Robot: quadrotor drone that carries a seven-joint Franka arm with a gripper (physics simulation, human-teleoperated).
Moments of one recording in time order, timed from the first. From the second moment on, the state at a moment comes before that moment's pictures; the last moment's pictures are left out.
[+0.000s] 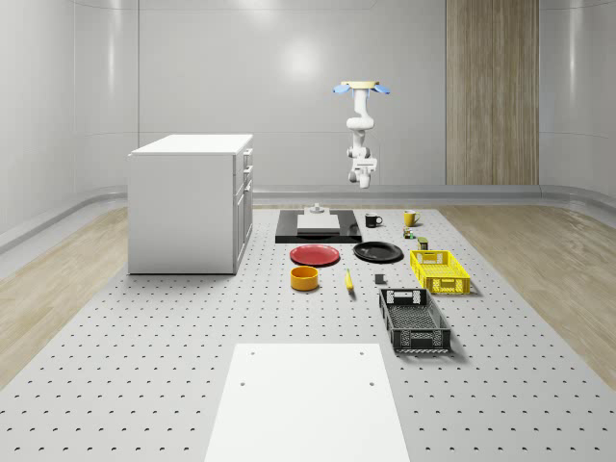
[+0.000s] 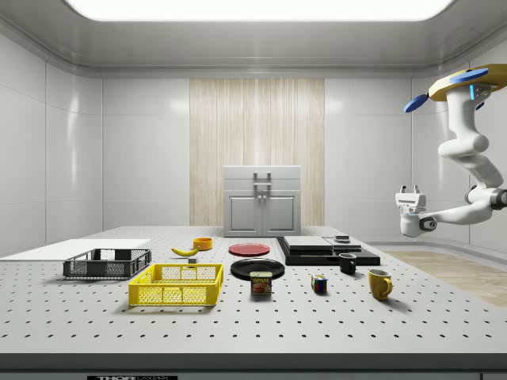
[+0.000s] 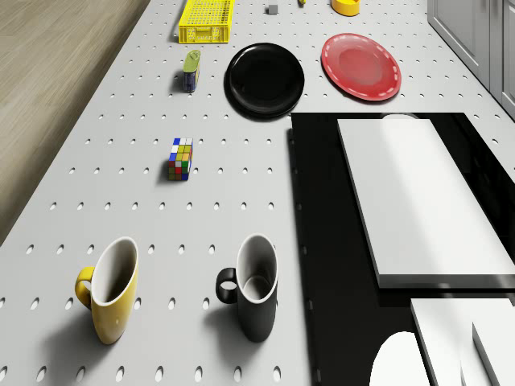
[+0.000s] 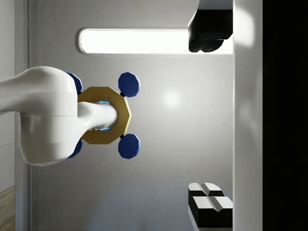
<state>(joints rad) 0.00 -0.72 0.00 -2.10 0.00 1.39 0.78</state>
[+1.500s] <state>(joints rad) -0.01 -0.71 0.01 -2.05 0.00 1.37 0.78</state>
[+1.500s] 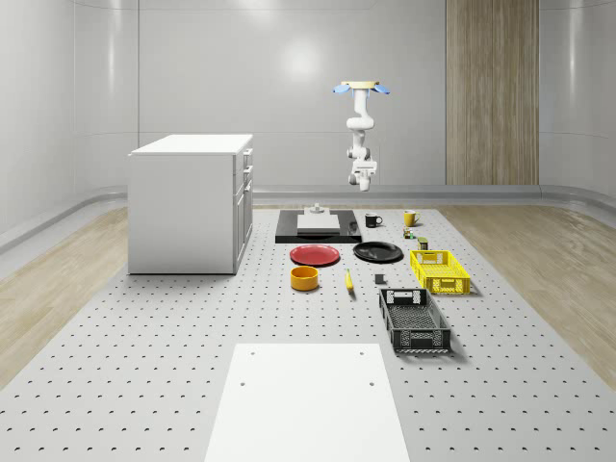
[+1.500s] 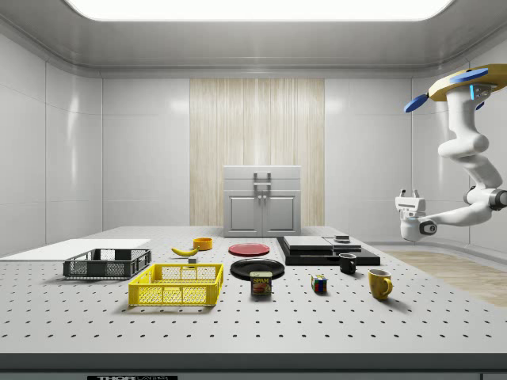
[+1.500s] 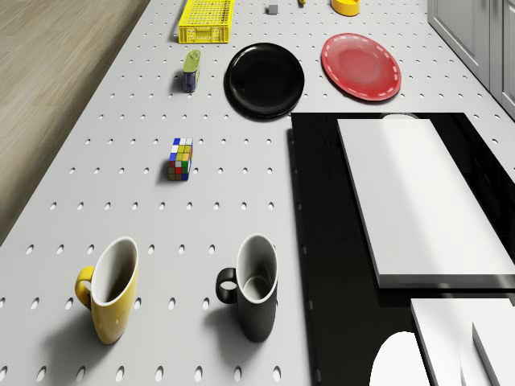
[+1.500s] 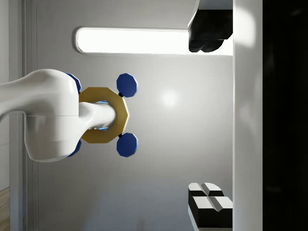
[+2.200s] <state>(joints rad) -0.02 -0.72 0.03 -2.06 -0.03 1.38 0.79</state>
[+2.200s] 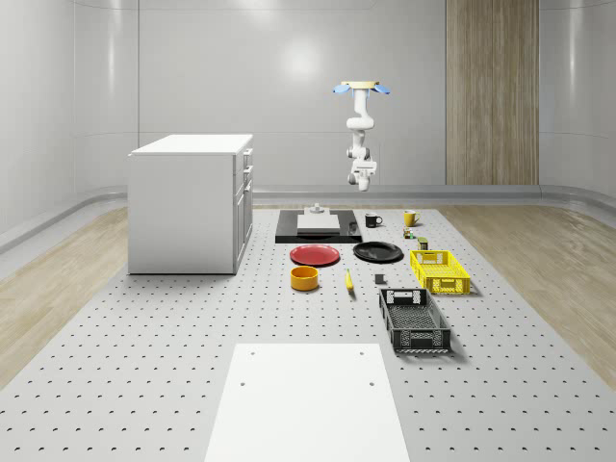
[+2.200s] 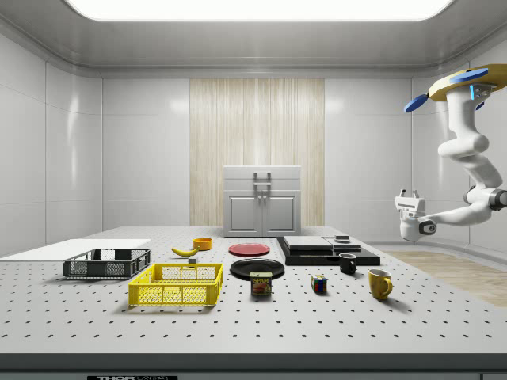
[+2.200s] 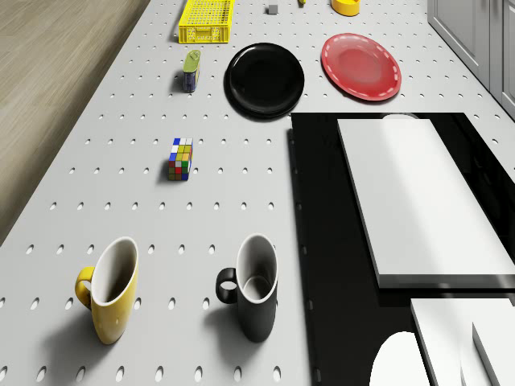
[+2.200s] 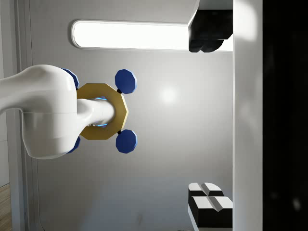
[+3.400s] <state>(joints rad) -0.35 -0.84 0.82 -2.56 -1.28 1.42 1.07</state>
